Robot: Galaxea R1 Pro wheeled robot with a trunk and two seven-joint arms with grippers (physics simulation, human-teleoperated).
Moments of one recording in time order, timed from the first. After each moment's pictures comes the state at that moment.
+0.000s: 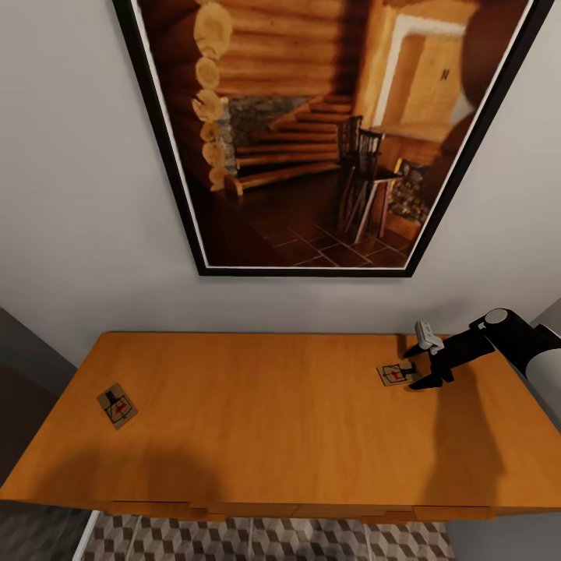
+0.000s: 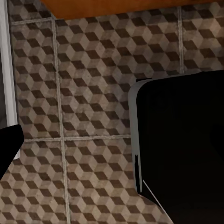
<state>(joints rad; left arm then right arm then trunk) -0.05 0.09 -0.29 0.07 0.24 -0.82 0.04 -1.27 -0.47 0.52 -0.29 0.22 -0.14 1.41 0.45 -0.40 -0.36</state>
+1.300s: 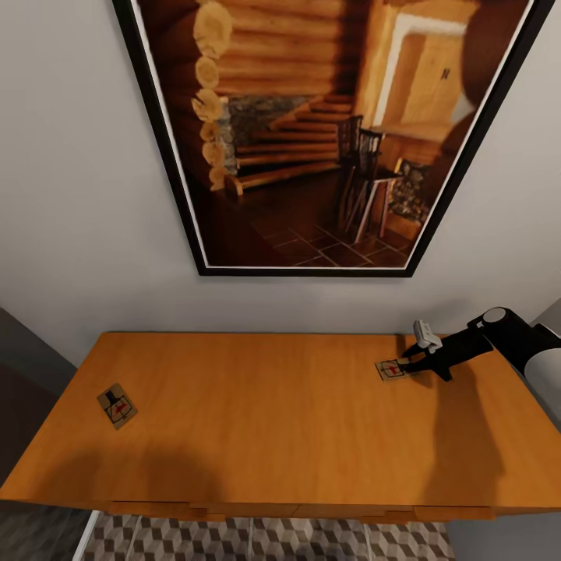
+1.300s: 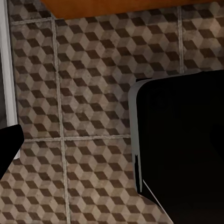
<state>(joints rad) -0.05 0.09 -0.29 0.07 0.24 -0.82 0.04 -1.26 -0.47 0.52 -0.30 0.22 -0.12 1.42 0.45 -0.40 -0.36</state>
